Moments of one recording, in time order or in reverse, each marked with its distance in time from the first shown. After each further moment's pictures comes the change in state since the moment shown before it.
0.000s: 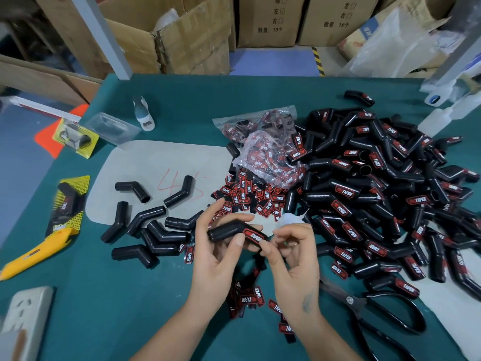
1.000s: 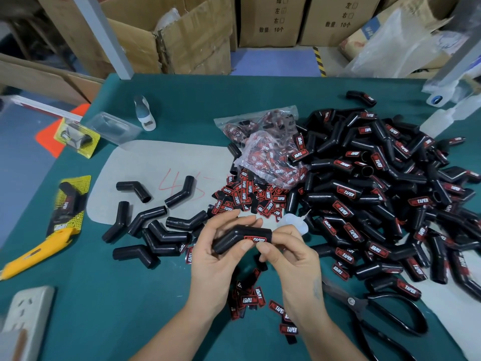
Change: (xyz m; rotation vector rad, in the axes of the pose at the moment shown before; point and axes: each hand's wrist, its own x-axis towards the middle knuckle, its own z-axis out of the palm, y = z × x) left_hand 0.002 0.004 0.002 -0.093 0.068 -0.106; right_hand 0.008 0.009 -0.003 0.217 -0.115 0.277
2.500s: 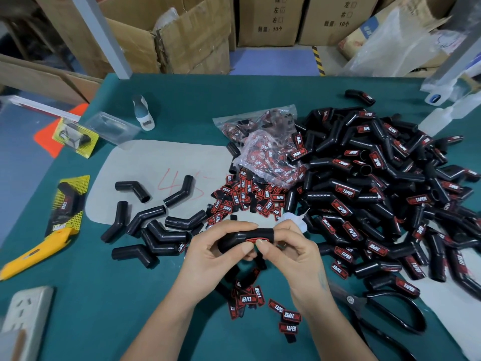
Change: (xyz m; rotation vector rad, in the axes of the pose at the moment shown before) left_hand 0.014 0.014 -0.021 0.240 -0.269 -0.069; right_hand 0.008 -0.003 -0.013 -0.039 -0.083 0.029
